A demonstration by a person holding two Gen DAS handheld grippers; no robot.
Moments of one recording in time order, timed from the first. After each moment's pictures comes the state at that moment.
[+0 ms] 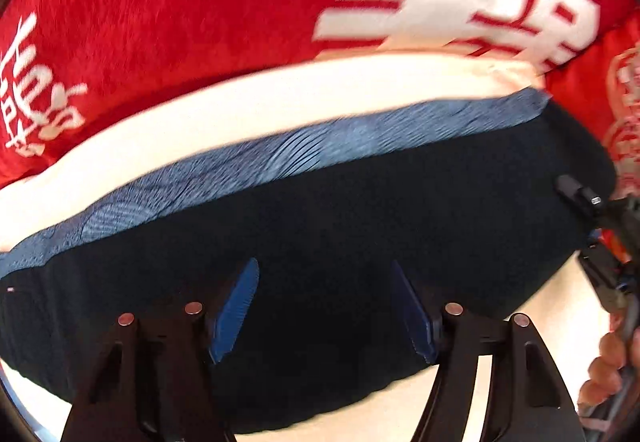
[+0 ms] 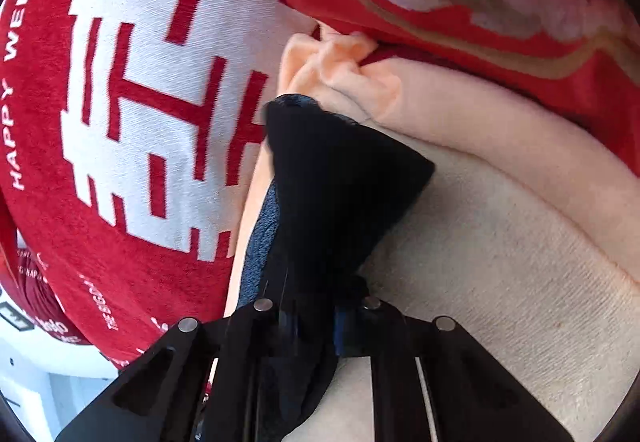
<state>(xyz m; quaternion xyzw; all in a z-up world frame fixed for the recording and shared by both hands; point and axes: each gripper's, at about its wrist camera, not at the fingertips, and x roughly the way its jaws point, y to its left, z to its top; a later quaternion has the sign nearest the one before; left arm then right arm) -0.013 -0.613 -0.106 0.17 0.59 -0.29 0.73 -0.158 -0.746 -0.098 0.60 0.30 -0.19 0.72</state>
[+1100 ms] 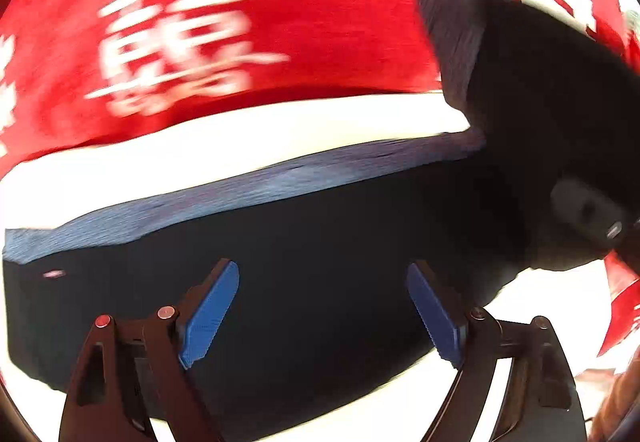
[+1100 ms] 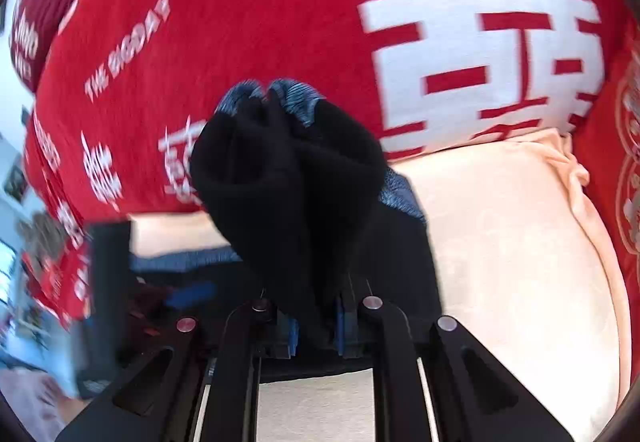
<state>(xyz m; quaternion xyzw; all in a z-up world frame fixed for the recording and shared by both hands) 0.070 -0.419 -0.094 0.13 0.57 -0.29 0.76 -0.016 -0.497 0.005 0.20 0.47 -0.12 0.85</state>
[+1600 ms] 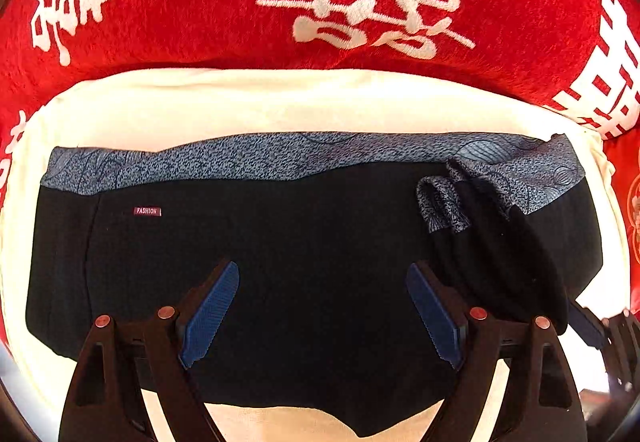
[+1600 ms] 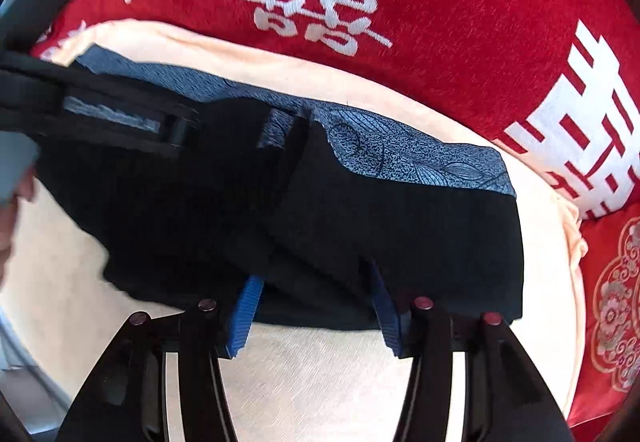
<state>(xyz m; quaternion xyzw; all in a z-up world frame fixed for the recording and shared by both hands) 0.123 -0.294 -0.125 0.10 0.60 -0.22 0.76 -0.008 -0.337 -0.061 -0.02 0.57 -0.09 0.82</state>
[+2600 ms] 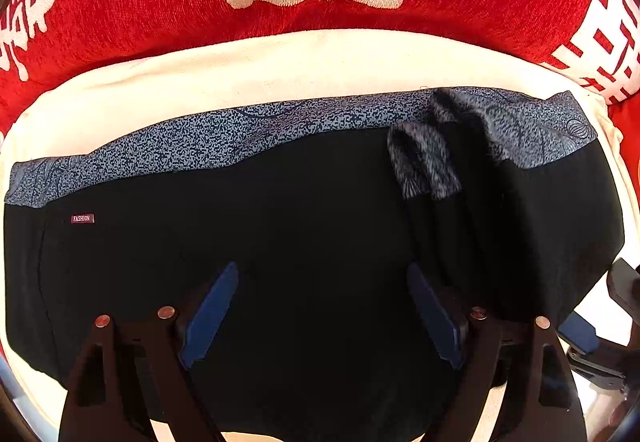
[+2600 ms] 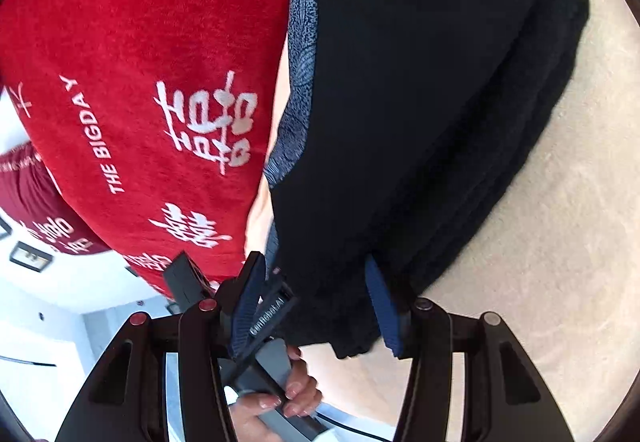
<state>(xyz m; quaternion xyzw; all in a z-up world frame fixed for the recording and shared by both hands) 0.102 -0.354 -0.166 0.14 0.61 -0.24 0.74 -0.059 -0.459 -0.138 0.69 0.37 -0.03 0.63</state>
